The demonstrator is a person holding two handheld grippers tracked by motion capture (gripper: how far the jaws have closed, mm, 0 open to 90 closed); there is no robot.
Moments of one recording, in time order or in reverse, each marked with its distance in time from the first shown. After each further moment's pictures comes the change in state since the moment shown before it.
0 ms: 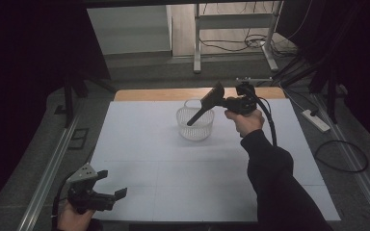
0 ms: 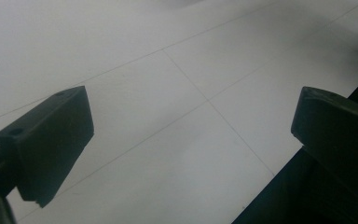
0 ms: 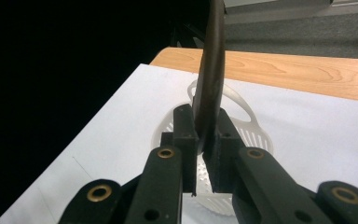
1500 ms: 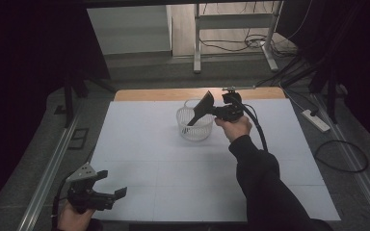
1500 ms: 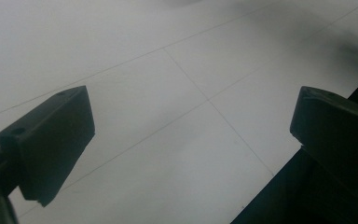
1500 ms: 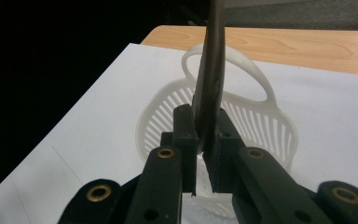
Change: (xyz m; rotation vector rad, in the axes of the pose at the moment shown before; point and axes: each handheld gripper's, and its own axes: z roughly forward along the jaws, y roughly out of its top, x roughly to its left) left arm 0.002 0.000 0.000 0.005 -0.004 -0.015; right arm -0.002 -0.024 0.043 0.054 -0.027 -0.013
